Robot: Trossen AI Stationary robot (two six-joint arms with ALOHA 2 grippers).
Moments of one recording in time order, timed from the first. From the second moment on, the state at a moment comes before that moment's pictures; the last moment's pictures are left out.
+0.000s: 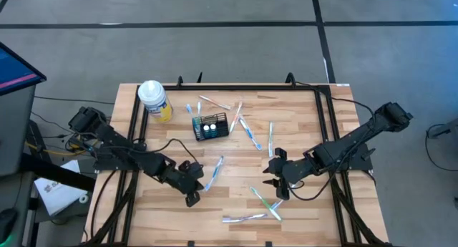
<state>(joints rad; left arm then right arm) -0.50 1.46 0.80 -0.25 -0.22 -0.89 0.49 1.30 0.84 -0.34 0.29 0.48</state>
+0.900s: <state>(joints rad) -0.42 1.46 0.92 -0.04 -0.24 -0.62 0.50 1.46 0.84 0.05 0.33 0.04</state>
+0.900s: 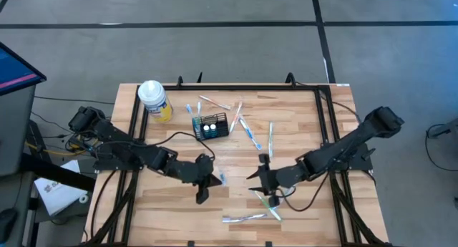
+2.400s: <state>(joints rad) -0.40 1.46 0.92 0.09 -0.26 -0.50 0.38 1.69 0.84 0.51 0.28 0.00</state>
